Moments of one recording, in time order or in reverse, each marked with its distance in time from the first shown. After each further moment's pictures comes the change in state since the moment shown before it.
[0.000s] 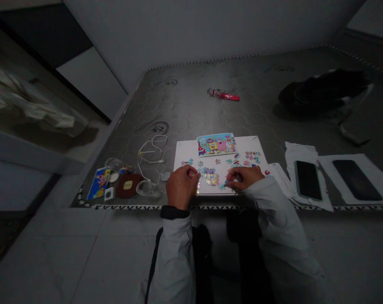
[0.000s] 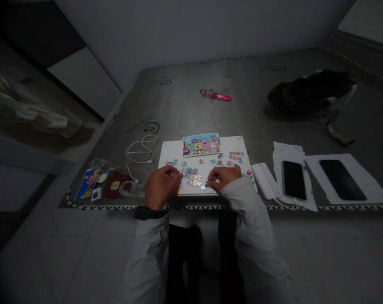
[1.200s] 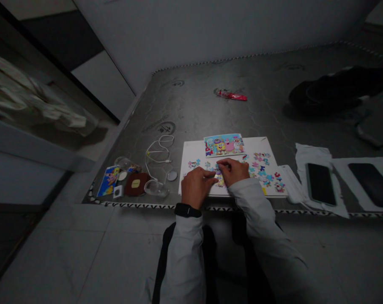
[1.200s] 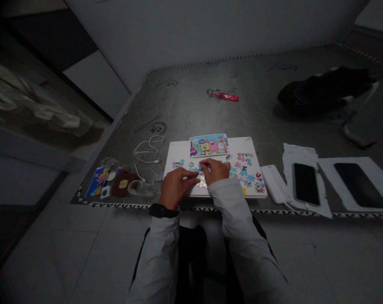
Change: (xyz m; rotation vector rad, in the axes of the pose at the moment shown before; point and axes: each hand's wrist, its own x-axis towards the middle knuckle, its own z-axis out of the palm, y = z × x) left_hand 0.000 0.006 0.016 0.047 -0.111 0.155; right_hand 0.048 -0.030 0.058 0.218 0.463 -0.039
